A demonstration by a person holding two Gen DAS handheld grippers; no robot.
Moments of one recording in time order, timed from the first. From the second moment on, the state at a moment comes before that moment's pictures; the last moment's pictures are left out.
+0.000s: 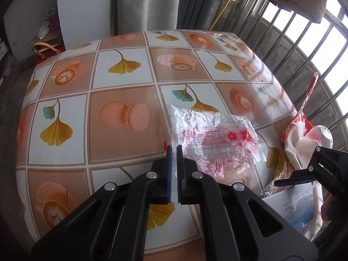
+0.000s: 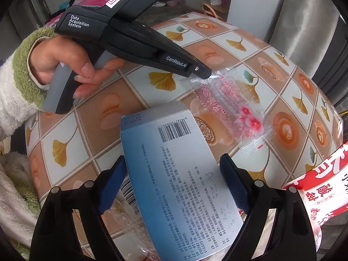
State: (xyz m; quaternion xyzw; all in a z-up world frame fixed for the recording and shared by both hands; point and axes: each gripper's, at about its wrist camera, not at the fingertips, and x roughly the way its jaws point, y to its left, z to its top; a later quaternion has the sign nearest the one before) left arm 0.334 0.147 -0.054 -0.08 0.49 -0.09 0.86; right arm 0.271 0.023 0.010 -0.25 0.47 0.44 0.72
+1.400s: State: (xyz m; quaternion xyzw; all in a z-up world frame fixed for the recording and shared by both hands) left arm 0.341 0.106 -0.061 0.07 0.46 -0.05 0.88; right arm 0.199 -0.121 0.087 0.06 0.39 0.31 0.87
